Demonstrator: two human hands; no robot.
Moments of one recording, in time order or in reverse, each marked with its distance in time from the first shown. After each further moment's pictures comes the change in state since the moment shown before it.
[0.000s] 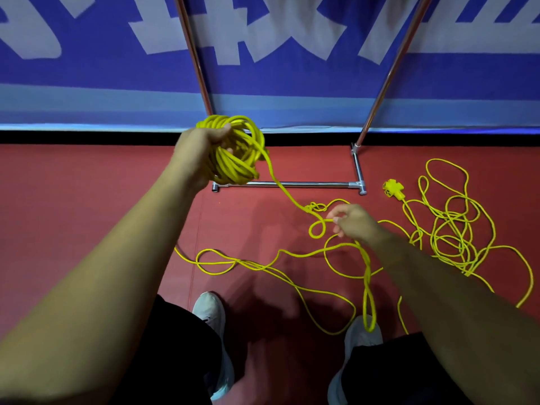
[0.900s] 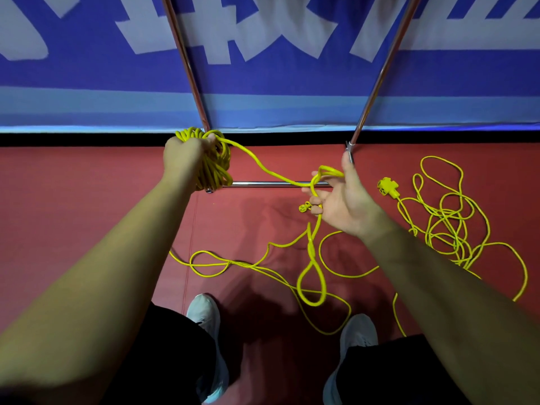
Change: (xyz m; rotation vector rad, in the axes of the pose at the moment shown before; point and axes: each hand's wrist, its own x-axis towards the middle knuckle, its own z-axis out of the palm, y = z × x) left_hand 0.009 -0.013 0.000 0.320 0.306 0.115; right_hand -0.035 -0.069 -0.027 1.210 -0.351 -0.003
